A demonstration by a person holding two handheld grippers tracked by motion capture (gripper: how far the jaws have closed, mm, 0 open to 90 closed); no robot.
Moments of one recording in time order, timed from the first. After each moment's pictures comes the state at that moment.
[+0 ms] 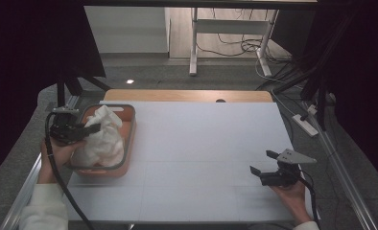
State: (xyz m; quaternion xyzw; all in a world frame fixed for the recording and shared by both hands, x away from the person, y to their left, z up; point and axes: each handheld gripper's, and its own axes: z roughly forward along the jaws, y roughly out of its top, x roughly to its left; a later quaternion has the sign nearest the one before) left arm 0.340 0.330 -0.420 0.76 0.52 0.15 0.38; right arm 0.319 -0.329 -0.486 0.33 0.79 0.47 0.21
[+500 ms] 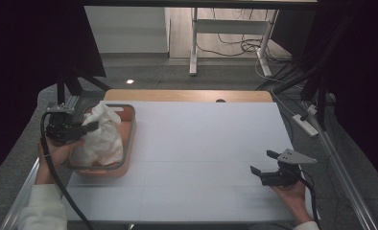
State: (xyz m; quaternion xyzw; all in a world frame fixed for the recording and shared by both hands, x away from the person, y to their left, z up) left arm 0.334 0.333 -0.413 0.74 0.51 0.15 0.40; right arm 0.319 -0.330 -0.486 0.33 0.79 0.47 0.21
